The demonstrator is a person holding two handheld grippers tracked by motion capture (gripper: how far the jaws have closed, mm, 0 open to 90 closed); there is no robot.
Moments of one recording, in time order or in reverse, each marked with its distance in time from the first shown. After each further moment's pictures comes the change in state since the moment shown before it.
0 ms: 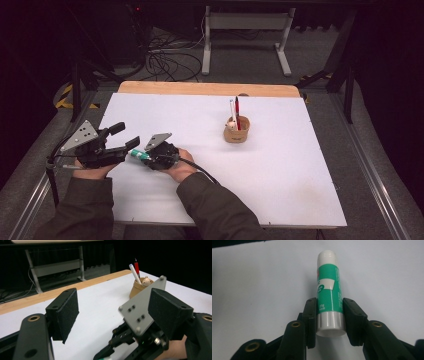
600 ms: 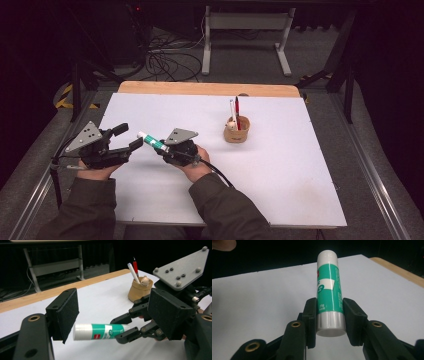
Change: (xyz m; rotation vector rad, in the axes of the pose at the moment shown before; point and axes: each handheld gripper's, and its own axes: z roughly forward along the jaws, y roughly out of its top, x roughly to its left) left arm -0.007 -0.002 0.007 0.005 -0.006 -0.003; right arm -0.005 -0.007 -0.065 -0.183 -0.131 0.052
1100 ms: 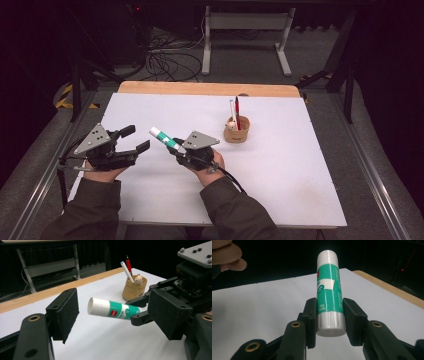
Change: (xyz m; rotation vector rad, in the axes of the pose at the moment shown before) left arm -0.013 0.001 0.009 0.009 -0.026 0.027; right arm 0.000 -0.008 -0.051 -0.112 -0.079 0.006
